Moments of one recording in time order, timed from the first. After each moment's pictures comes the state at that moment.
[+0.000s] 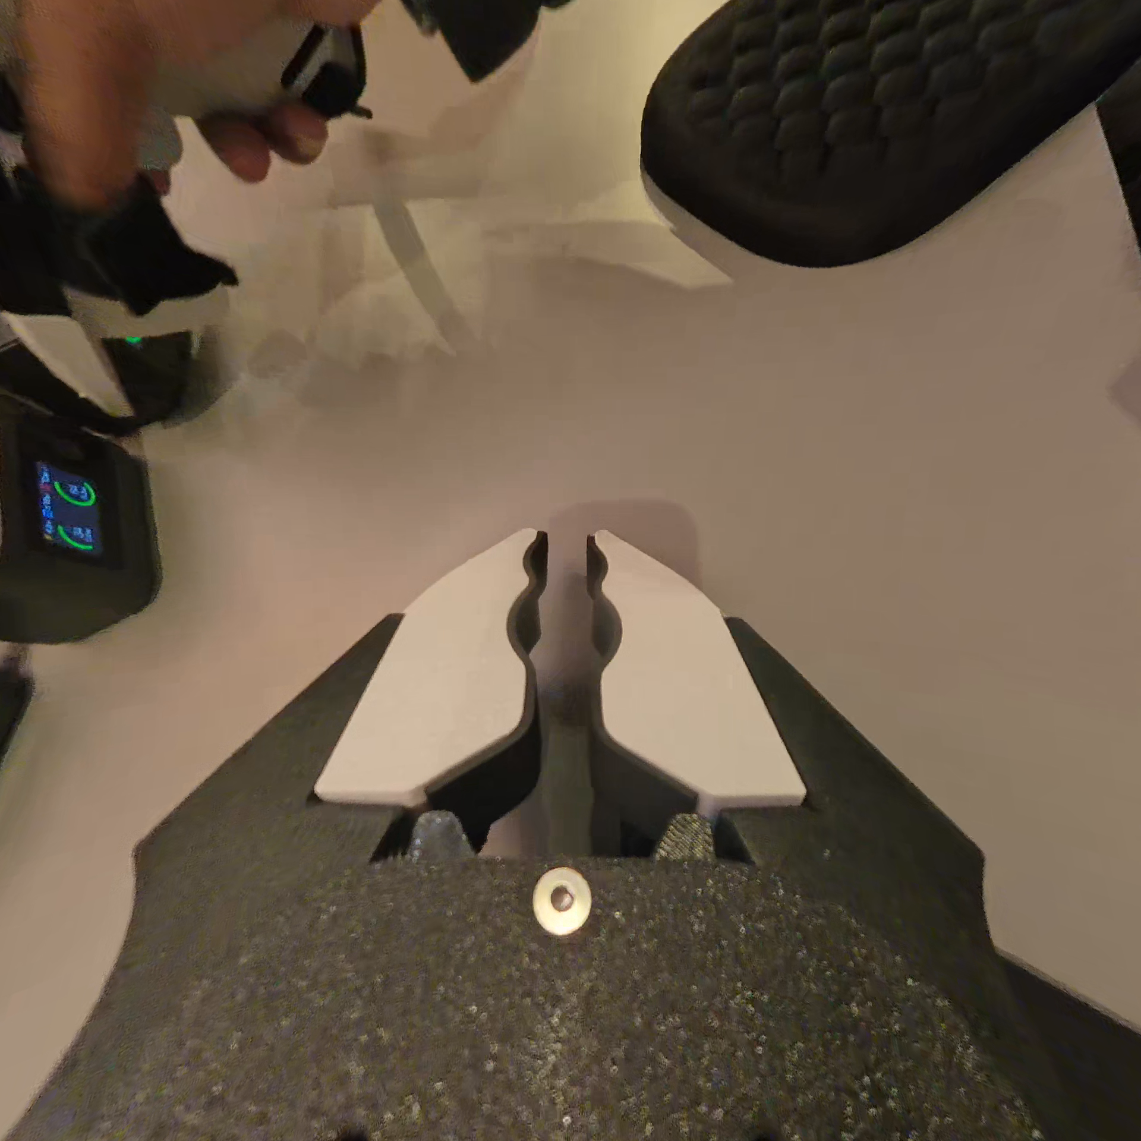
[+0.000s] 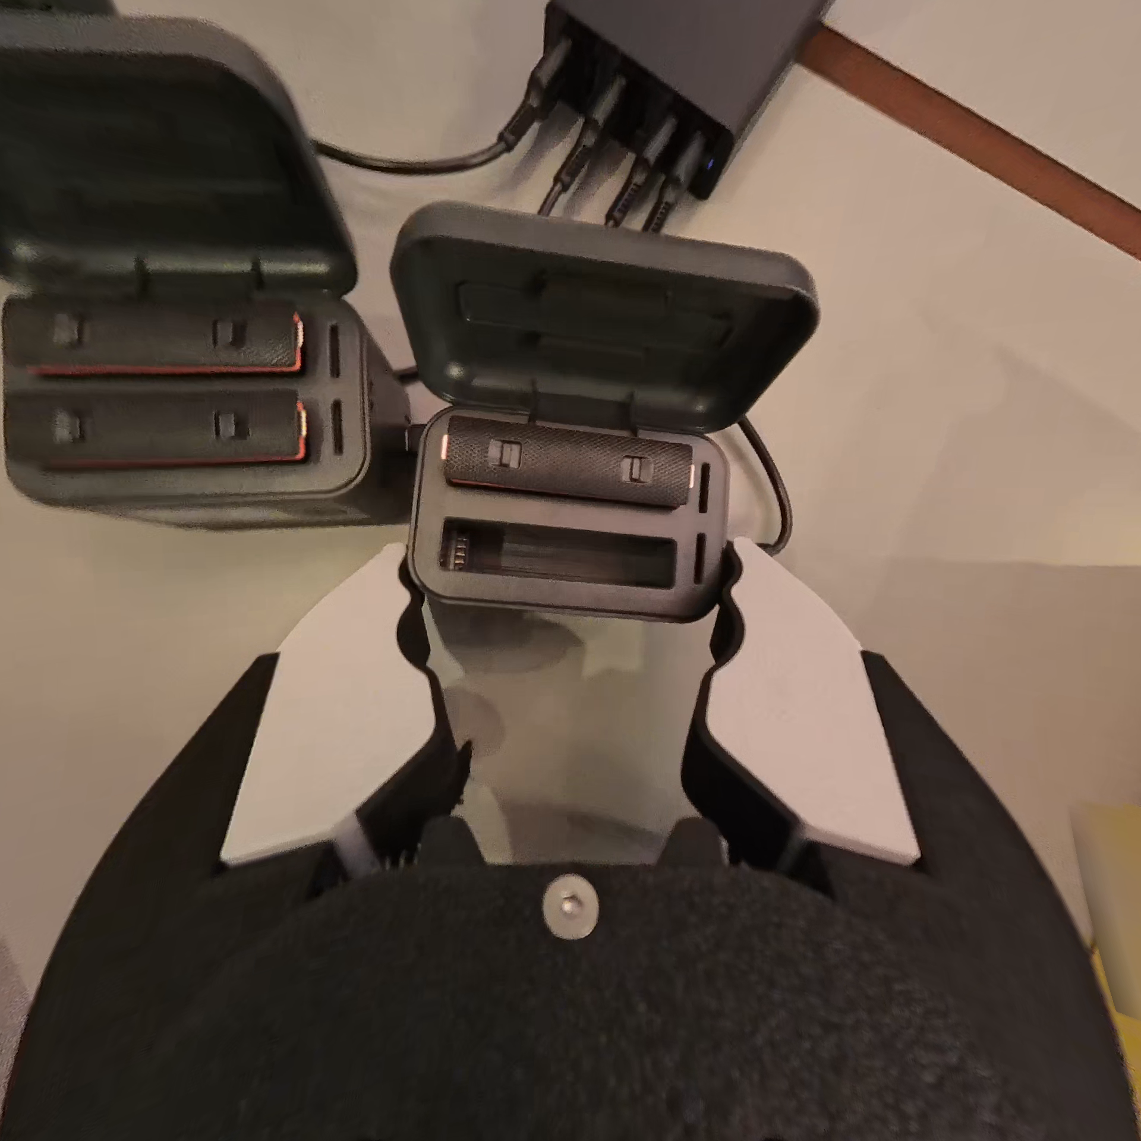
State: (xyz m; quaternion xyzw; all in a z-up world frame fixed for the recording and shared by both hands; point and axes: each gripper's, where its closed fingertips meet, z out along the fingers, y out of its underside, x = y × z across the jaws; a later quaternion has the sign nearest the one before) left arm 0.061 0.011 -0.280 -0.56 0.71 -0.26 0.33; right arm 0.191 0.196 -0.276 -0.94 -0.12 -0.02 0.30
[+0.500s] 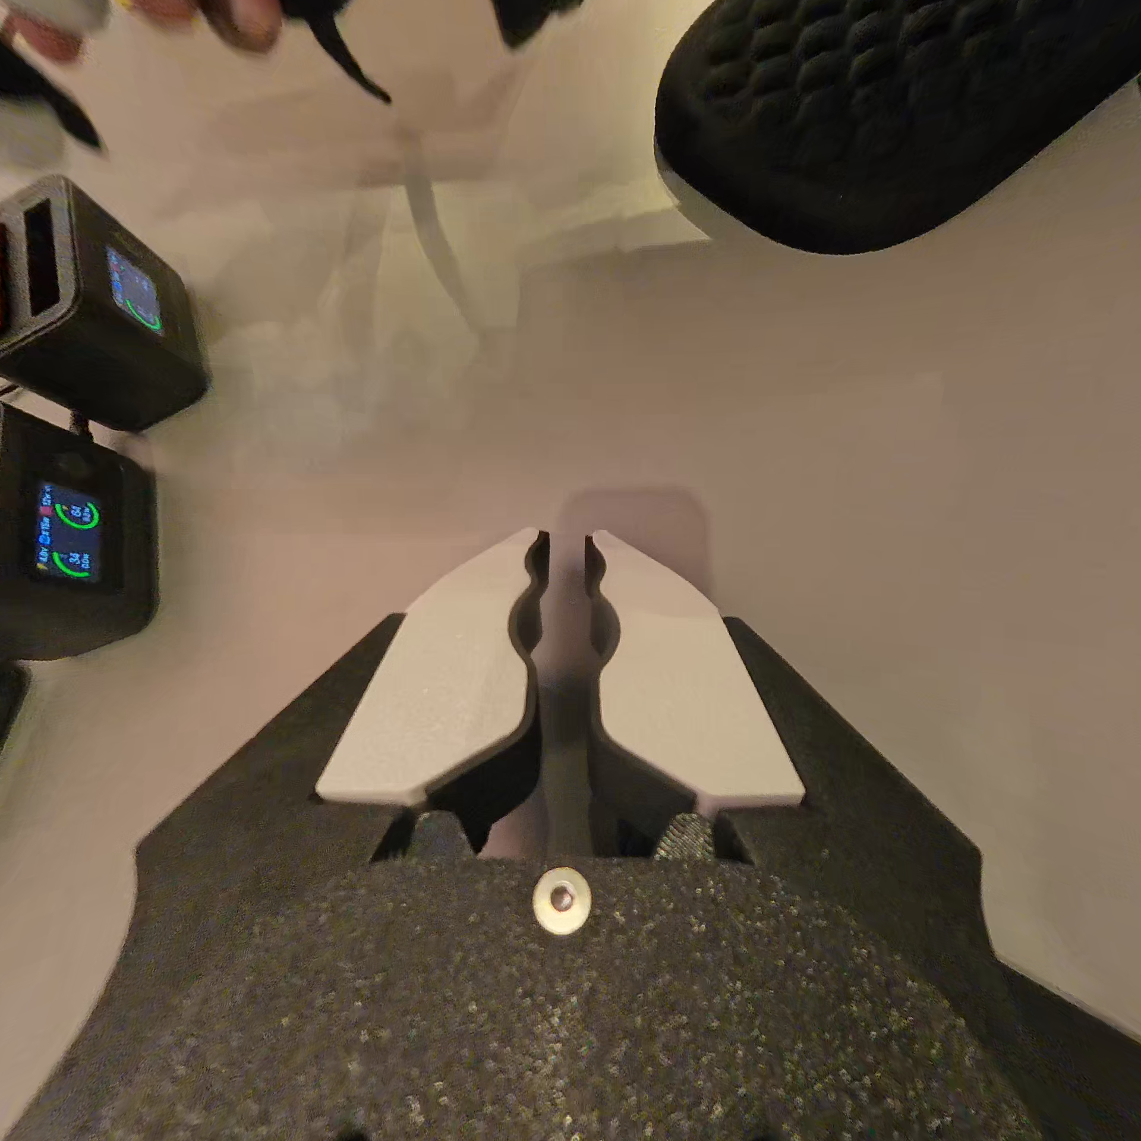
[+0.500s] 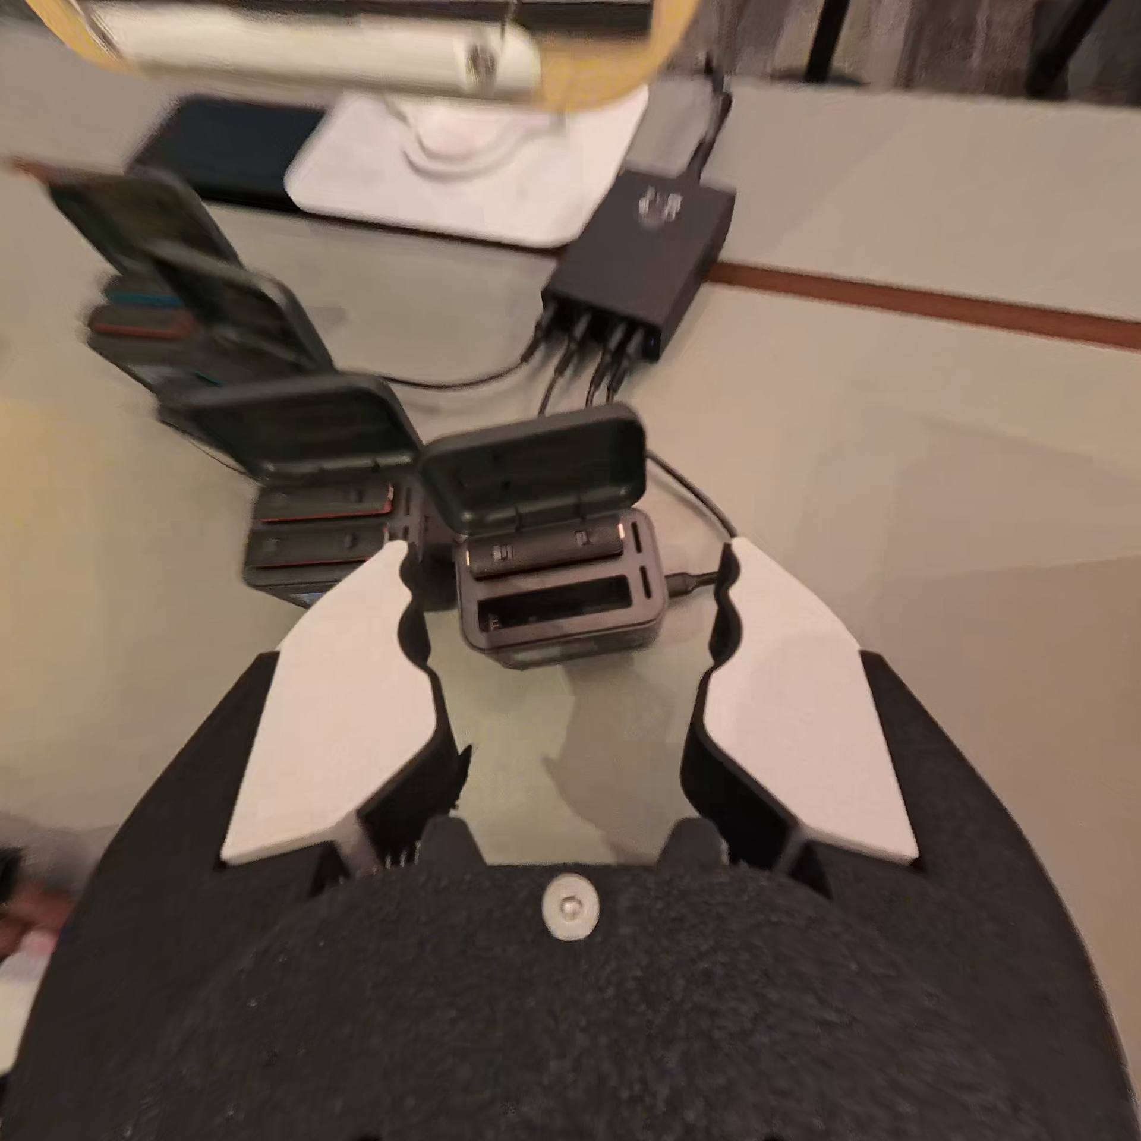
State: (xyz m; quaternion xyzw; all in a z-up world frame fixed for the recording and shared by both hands) left arm 0.061 0.014 -0.283 -0.57 0.71 -0.25 0.33; right arm 0.190 0.196 -0.216 -0.90 -0.04 0.07 0.43
